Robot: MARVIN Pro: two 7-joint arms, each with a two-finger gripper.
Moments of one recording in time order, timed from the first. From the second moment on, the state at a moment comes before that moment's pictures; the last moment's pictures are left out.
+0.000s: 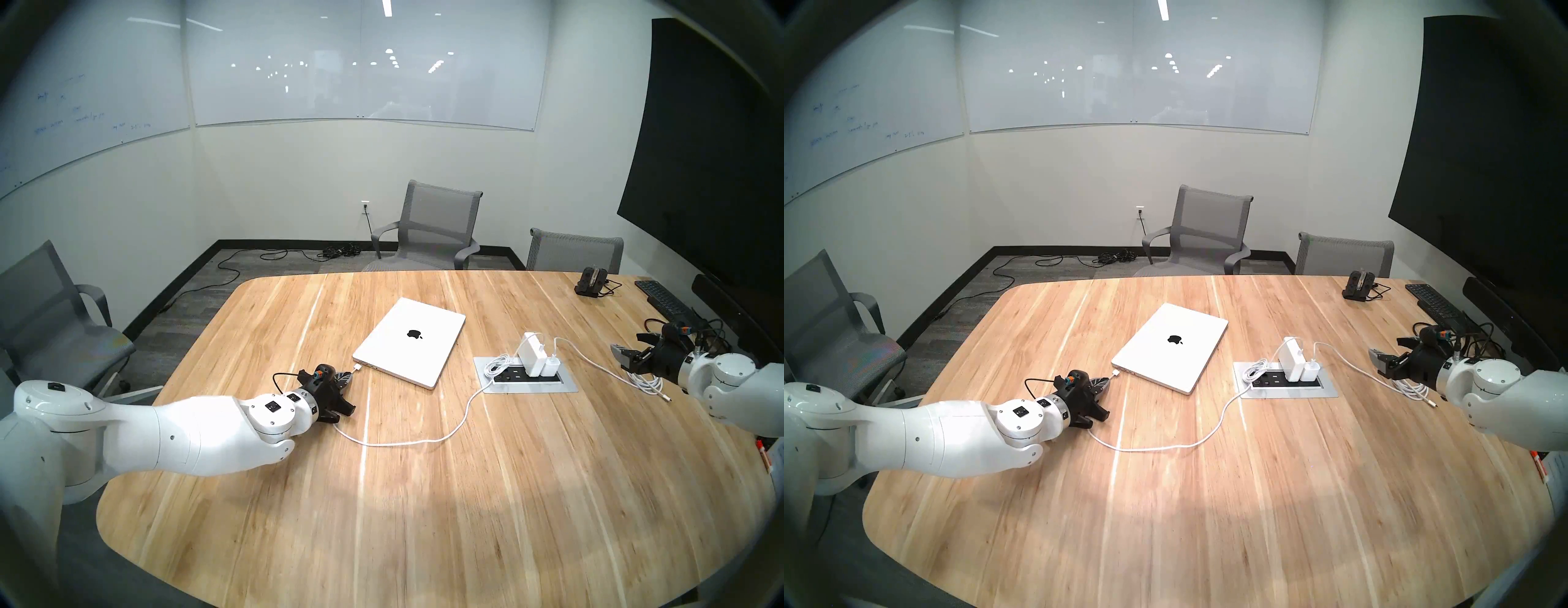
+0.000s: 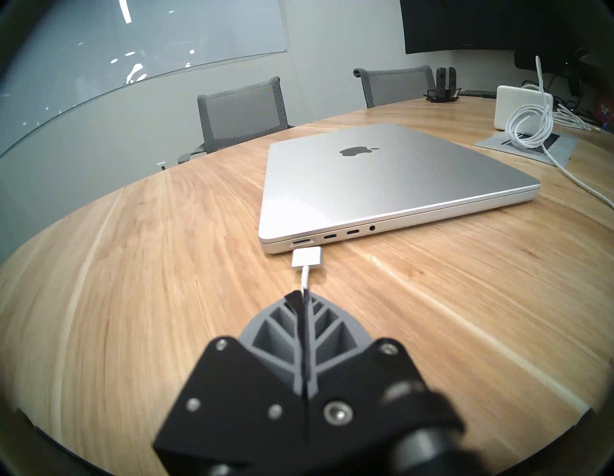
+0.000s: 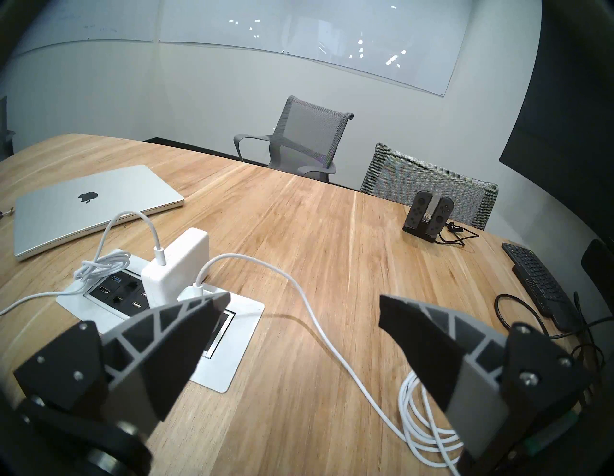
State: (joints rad) left arm 0.62 -0.84 0.20 -1.27 -1.13 -0.30 0.27; right arm 0.37 -0.10 -1.00 -1.42 1.40 -0.31 0.14
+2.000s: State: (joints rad) left arm 0.57 -0.89 0.20 -1.17 -1.12 -0.23 0.24; right arm 0.37 -0.10 -1.00 -1.42 1.40 -0.31 0.14
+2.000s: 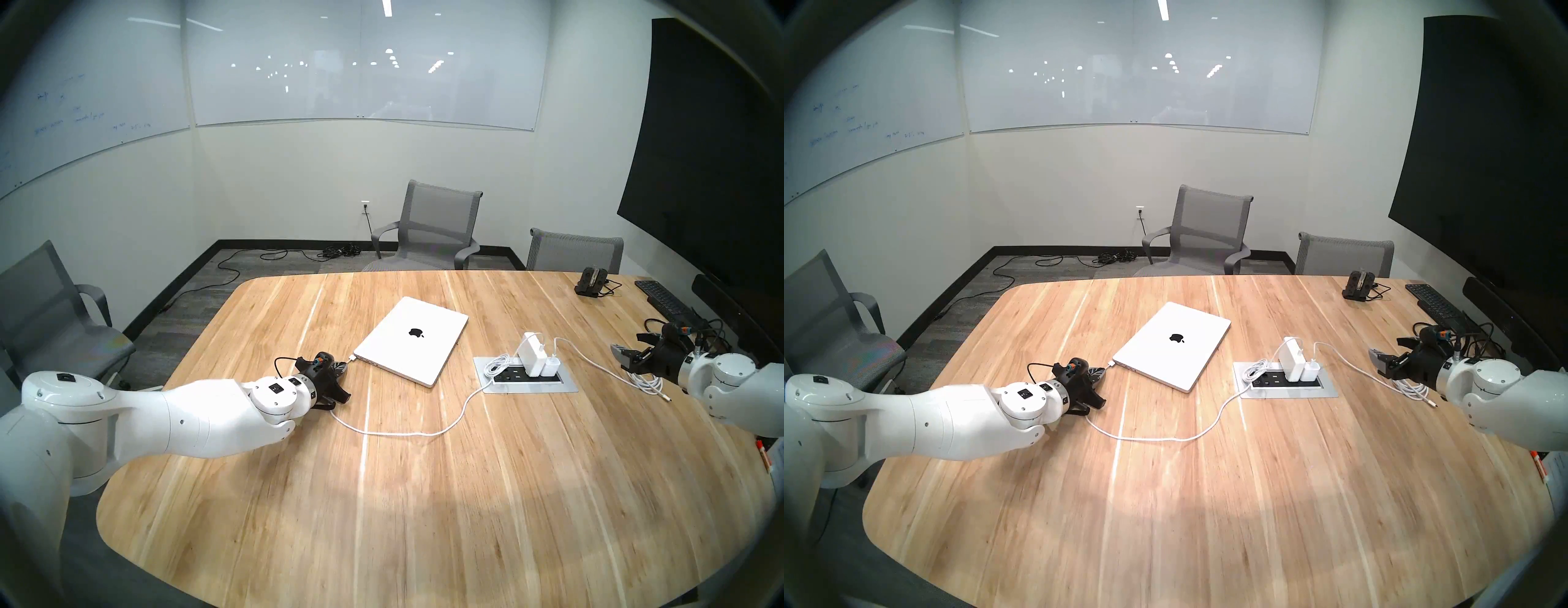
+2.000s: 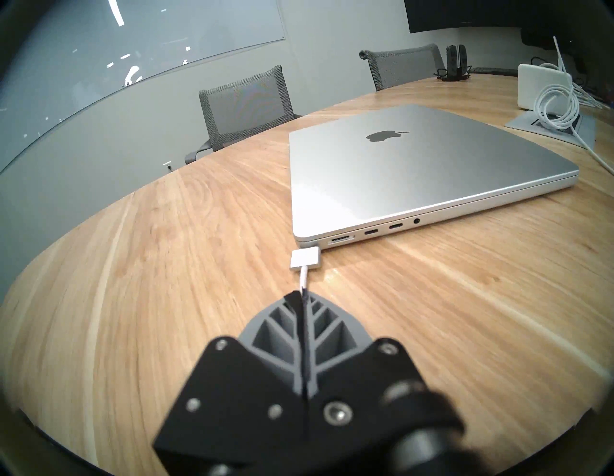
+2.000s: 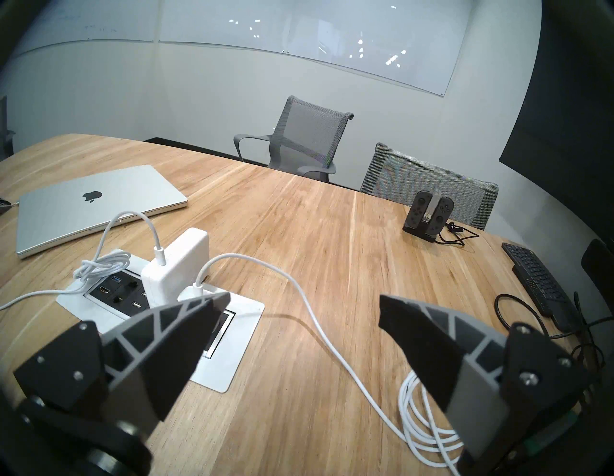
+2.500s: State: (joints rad) left arm 0.59 -0.89 0.21 -1.24 -1.10 -0.22 0.30; right arm 0.37 -0.10 -1.00 -1.42 1.40 -0.31 0.14
